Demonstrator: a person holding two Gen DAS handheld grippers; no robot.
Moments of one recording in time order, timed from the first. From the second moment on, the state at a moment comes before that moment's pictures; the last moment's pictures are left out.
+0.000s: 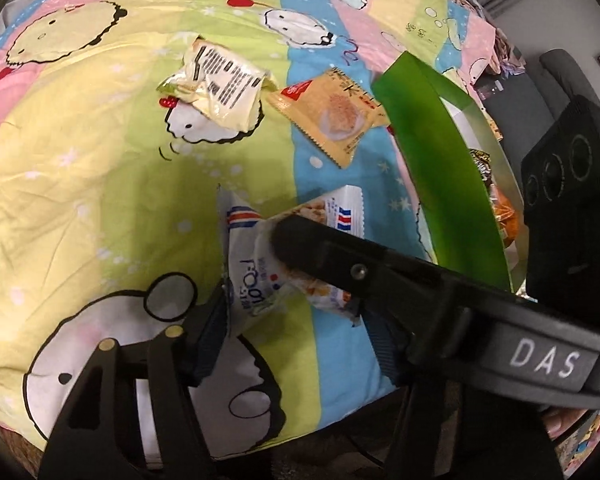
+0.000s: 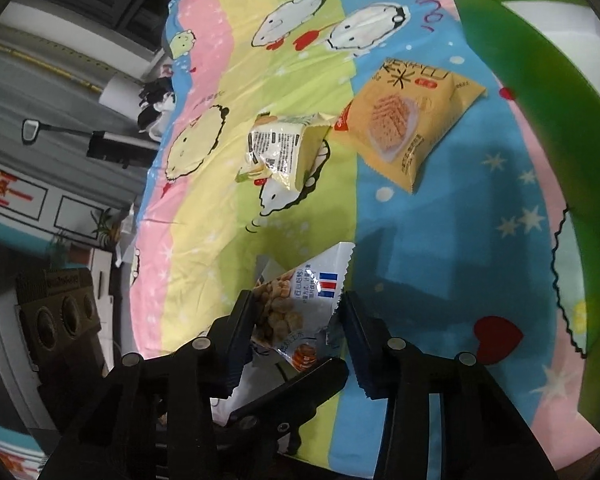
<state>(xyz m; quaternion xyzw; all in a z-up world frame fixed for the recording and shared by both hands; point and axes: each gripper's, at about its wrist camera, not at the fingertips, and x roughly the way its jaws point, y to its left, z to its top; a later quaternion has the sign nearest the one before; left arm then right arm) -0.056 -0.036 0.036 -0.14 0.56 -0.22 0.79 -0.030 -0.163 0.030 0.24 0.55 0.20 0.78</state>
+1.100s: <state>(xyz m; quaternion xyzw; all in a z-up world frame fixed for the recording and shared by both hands) 0.017 -0.231 0.130 -0.02 0.44 -0.36 0.82 -0.002 -0.360 0.126 0.30 0.37 0.10 0.87</state>
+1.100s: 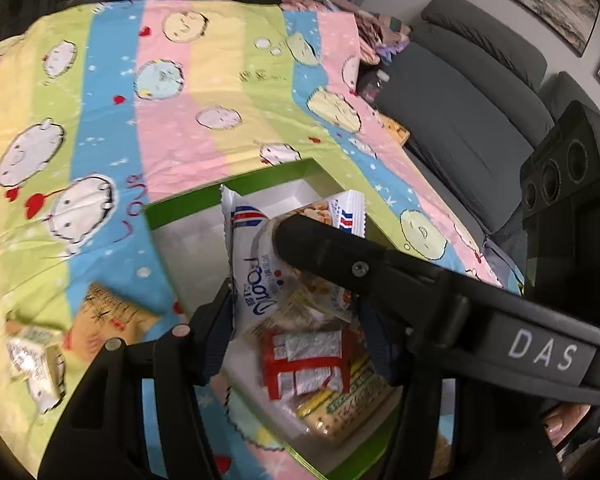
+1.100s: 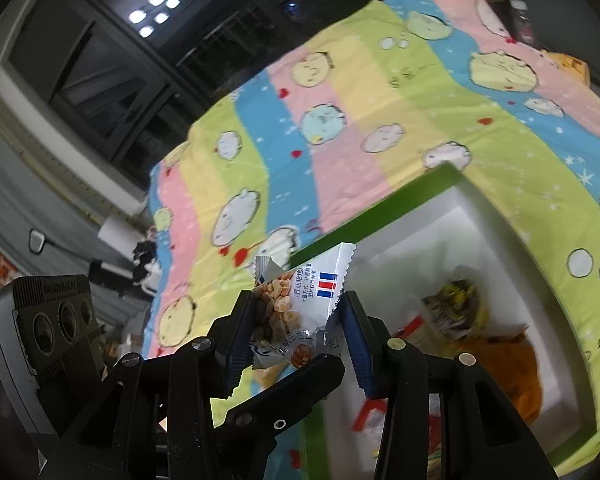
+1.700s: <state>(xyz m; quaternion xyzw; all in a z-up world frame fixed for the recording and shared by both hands) 0.050 -0.269 0.074 0.02 0.50 -0.33 0.80 0.027 -0.394 0.063 0.34 0.42 0.07 0.84</state>
